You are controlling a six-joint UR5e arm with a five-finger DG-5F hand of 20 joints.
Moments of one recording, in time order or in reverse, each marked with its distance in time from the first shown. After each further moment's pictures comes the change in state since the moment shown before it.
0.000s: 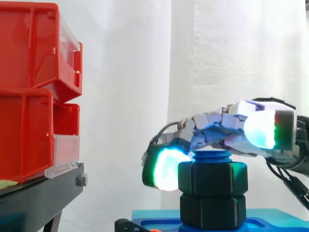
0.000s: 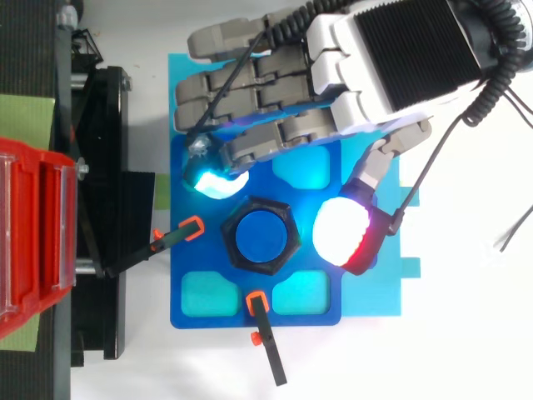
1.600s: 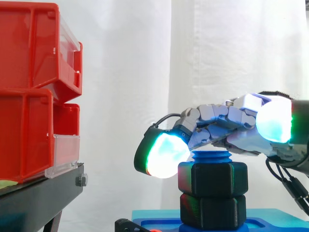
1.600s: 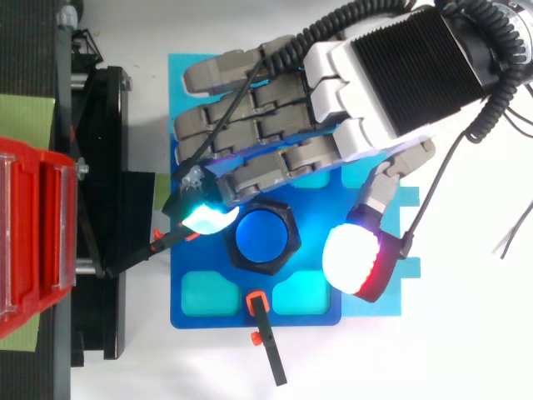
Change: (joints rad) arm 0.013 -0.001 -0.004 0.021 -0.033 0.038
